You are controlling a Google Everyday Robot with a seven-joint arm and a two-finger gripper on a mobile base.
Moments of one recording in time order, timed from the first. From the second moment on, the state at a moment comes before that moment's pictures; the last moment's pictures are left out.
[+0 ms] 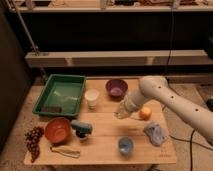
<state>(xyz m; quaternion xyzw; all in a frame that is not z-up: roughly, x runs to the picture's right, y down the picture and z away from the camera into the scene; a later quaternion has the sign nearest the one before) 0.076 0.132 0.773 -0.30 -0.24 0.01 0.92</state>
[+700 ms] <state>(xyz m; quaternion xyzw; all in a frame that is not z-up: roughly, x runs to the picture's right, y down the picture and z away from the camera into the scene) 0.023 0.172 0.848 -0.31 -0.25 -0.12 0.91</state>
